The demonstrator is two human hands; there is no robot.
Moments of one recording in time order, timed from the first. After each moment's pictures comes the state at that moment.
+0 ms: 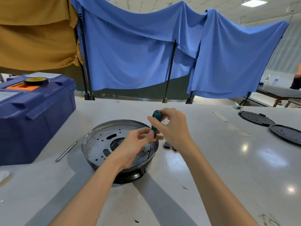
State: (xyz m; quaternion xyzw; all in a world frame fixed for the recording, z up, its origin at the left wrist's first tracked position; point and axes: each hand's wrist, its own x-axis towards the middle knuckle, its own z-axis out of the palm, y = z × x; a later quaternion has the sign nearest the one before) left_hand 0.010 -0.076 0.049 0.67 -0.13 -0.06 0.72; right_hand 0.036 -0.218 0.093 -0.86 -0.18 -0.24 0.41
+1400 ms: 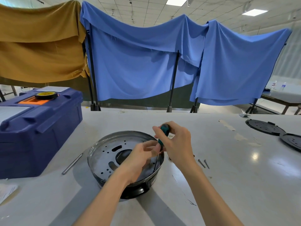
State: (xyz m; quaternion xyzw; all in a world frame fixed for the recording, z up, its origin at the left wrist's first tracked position) left_hand 0.013 -0.080 0.049 0.64 -0.10 -0.08 0.76; right_hand 0.028 -0.209 0.085 -0.81 -0.17 -0.26 0.50
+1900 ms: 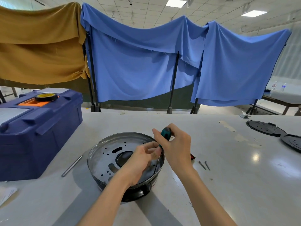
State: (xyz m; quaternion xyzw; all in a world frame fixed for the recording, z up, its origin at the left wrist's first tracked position) left_hand 0.009 -0.082 0.052 0.60 -0.12 -0.09 0.78; right_hand 0.027 -0.201 0.078 -0.78 -0.15 -0.32 0.51
